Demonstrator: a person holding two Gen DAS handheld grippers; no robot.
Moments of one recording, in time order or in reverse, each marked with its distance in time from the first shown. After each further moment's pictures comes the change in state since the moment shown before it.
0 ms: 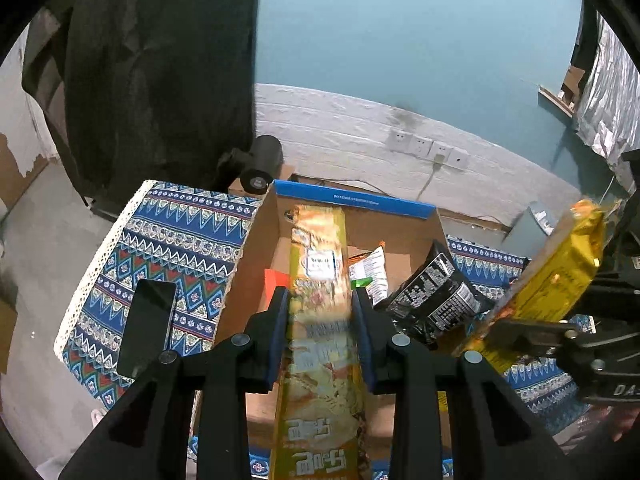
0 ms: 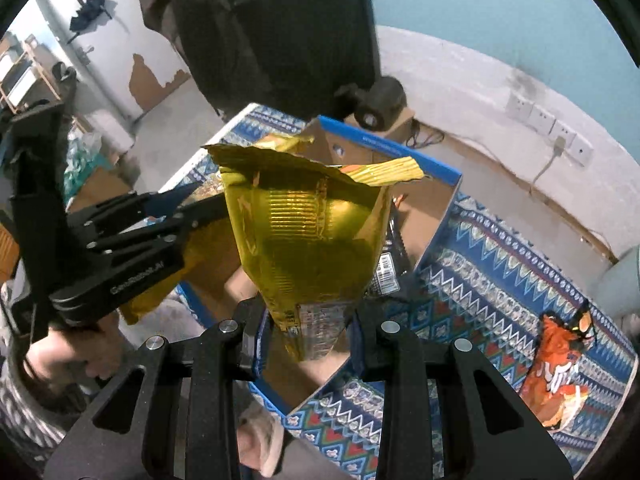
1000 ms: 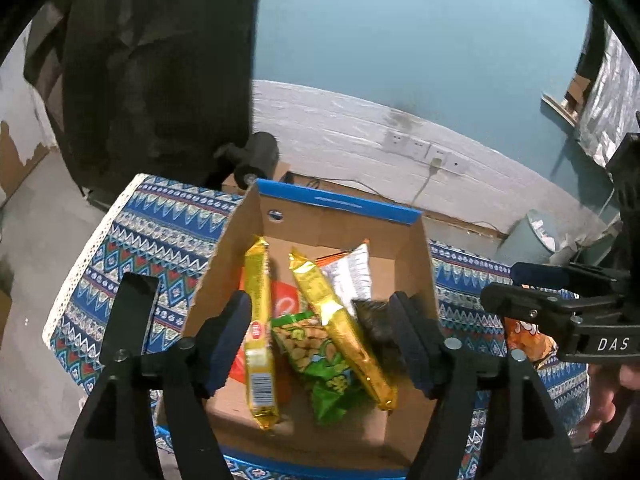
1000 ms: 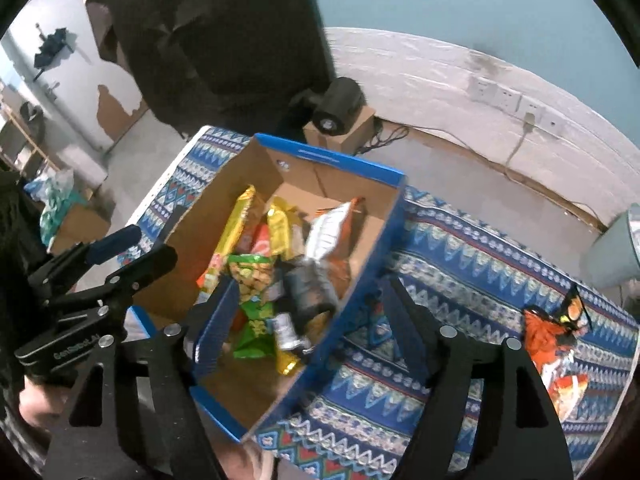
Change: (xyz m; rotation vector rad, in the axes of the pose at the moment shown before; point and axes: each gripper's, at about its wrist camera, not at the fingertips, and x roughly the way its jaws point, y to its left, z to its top) left arm 0.003 -0.029 0.004 -0.031 0.012 -0.010; right arm -0.003 -0.052 0.009 0.134 -0.044 -0.071
